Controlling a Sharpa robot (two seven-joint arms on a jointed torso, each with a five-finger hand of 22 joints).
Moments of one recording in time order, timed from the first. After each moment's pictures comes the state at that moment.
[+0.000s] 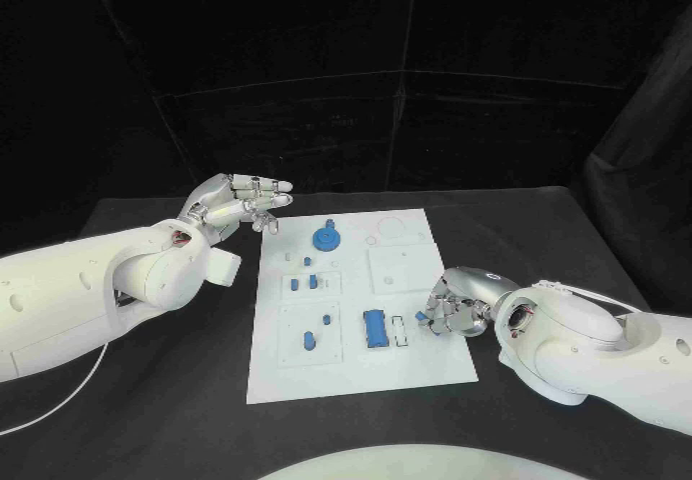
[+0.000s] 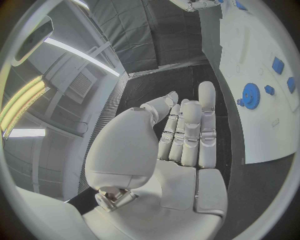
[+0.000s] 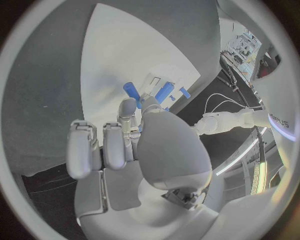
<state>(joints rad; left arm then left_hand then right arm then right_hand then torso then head) 1.31 -0.83 -0.19 1.45 -0.05 -0.19 0.42 1.32 -0.10 0.50 -0.11 0.05 1.00 0.19 0.11 0.07 1.01 0.12 0.34 0.07 1.23 0.03 1.10 0.62 0.17 1.18 0.12 0.67 0.71 1.01 -1.11 -0.05 1.97 -1.50 -0.32 -0.58 1.42 -0.03 -0.02 0.25 0.41 1.12 0.07 0.16 0.33 1.34 -0.01 0.69 0.91 1.46 -0.07 1.38 1.26 0.05 1.46 0.04 1.47 1.31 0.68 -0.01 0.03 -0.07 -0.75</state>
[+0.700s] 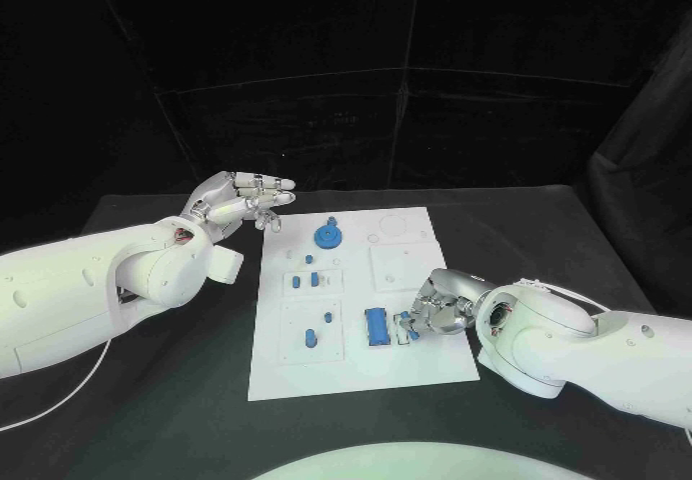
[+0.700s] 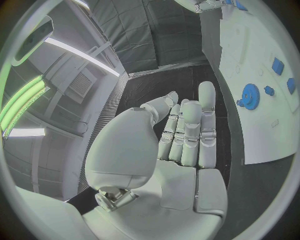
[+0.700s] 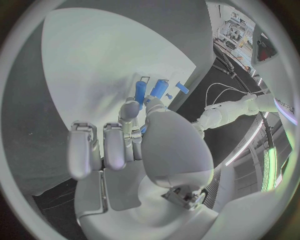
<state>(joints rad) 1.31 -0.84 -0.19 1.45 -0.05 -0.19 0.42 1.32 -0.10 0.50 -0.11 0.05 1.00 0.19 0.11 0.07 1.01 0.12 0.34 0.07 1.23 0.03 1.10 0.62 0.17 1.18 0.12 0.67 0.71 1.01 -1.02 -0.05 1.92 -1.37 -0.33 -0.59 1.34 -0.05 -0.01 0.28 0.50 1.16 0.05 0.15 0.34 1.38 -0.02 0.74 0.95 1.47 -0.07 1.39 1.28 0.05 1.46 0.03 1.47 1.31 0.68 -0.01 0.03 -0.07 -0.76</state>
